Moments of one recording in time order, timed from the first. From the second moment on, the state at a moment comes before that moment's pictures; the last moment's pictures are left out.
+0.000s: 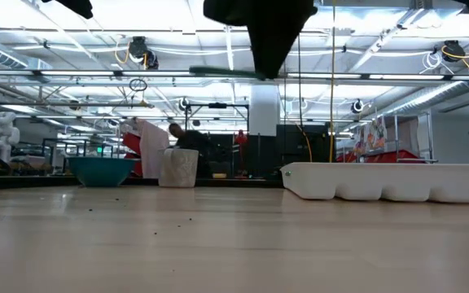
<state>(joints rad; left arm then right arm) -0.48 1.03 1.23 -1.30 -0.58 -0.78 0.31 2.30 2.34 -1.57 0.21 -0.36</state>
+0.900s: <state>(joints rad) -0.48 1.03 1.23 -1.29 -0.65 -0.81 0.27 1.60 2.34 -1.57 0.13 -0.26</state>
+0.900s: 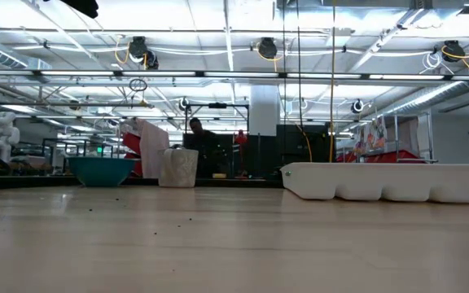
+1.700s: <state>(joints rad) -0.48 1.03 1.23 -1.29 -0.72 -0.83 0.28 1.20 1.74 -1.18 0.11 -0.33</state>
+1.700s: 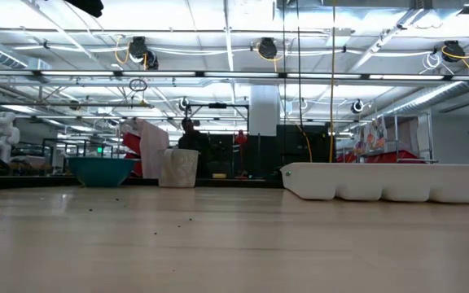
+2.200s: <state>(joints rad) -0.48 1.03 1.23 -1.29 -0.72 -0.87 0.02 1.18 1.05 -1.01 -0.23 -0.72</state>
